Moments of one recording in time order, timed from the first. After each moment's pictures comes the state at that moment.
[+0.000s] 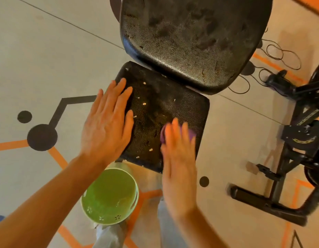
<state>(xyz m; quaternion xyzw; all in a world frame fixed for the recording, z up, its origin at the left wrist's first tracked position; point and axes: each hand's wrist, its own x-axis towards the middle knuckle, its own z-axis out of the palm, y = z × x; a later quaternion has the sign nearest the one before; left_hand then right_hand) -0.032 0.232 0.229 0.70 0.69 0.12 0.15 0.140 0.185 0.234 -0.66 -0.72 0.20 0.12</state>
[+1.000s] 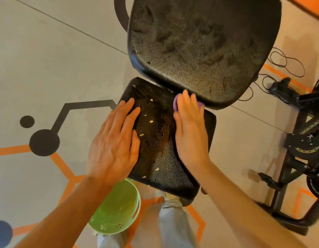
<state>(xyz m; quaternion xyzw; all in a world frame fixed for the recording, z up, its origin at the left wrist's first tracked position) -0.032 0.234 0.226 0.68 0.69 0.15 0.18 0.139 0.298 0.221 -0.64 -0.74 0.19 0.08</state>
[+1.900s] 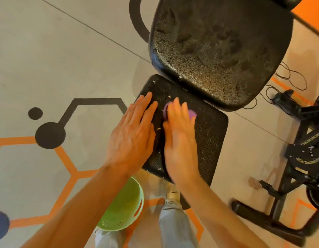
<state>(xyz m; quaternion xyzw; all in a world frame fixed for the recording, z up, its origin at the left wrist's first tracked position) -0.033 0.230 0.223 0.67 0.70 0.17 0.18 0.088 0.254 0.229 -0.61 -0.74 0.25 0.10</state>
